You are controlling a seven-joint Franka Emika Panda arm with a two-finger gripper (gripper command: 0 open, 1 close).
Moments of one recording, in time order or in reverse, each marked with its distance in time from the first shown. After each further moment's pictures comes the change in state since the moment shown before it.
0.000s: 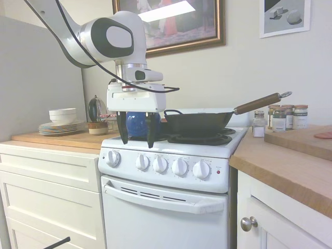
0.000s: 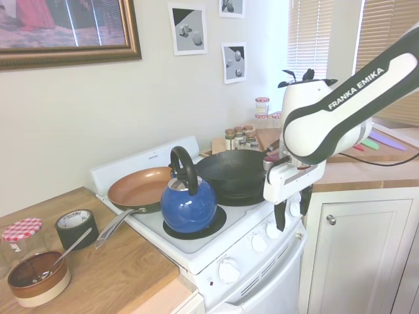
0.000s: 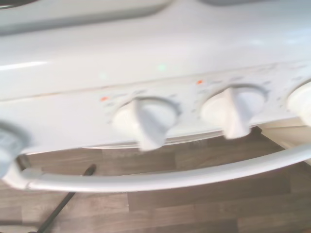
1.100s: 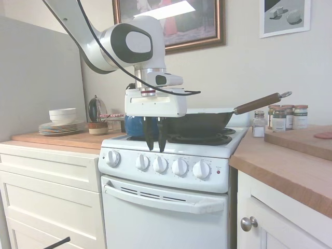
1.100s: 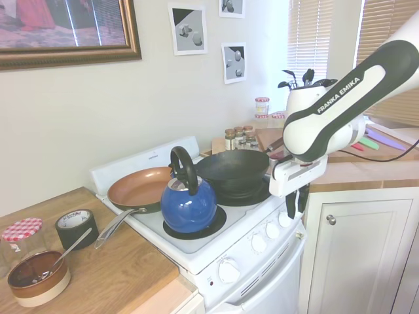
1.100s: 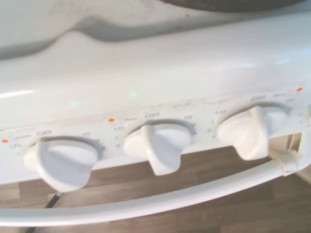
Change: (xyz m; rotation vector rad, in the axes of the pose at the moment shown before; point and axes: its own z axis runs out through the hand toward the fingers) arm 0.045 0.019 0.014 -0.009 0.025 0.022
